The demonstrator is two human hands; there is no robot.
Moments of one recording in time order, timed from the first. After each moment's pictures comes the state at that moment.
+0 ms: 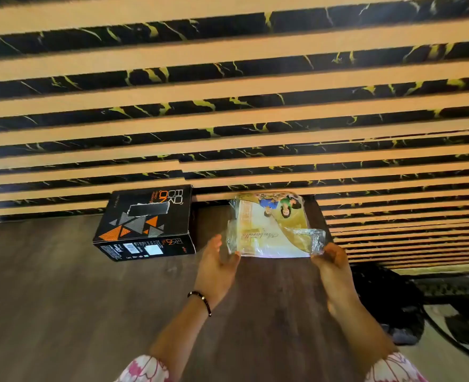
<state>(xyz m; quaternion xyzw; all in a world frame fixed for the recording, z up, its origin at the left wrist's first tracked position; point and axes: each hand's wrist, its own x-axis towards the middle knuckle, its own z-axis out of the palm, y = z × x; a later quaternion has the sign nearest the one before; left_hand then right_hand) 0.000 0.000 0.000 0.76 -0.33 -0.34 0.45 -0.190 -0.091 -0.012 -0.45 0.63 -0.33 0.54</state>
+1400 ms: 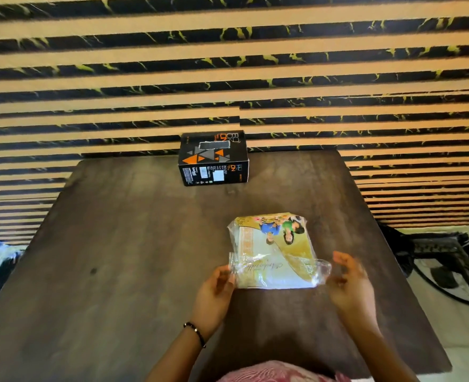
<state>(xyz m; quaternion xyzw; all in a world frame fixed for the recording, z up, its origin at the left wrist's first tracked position) 0.005 0.302 -0.016 0.73 -0.32 -0.38 0.47 -0.212 0.192 0.034 -0.67 0.63 -0.25 0.31</state>
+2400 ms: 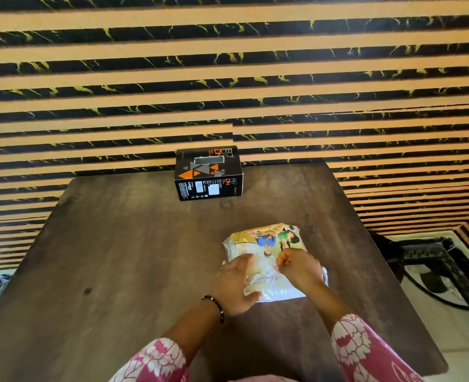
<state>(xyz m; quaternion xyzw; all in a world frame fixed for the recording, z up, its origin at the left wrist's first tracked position) 0.017 0.248 -0.007 0.70 -0.65 -0.26 0.14 -0.135 0.152 0.021 -0.77 0.58 -0.02 0.26</state>
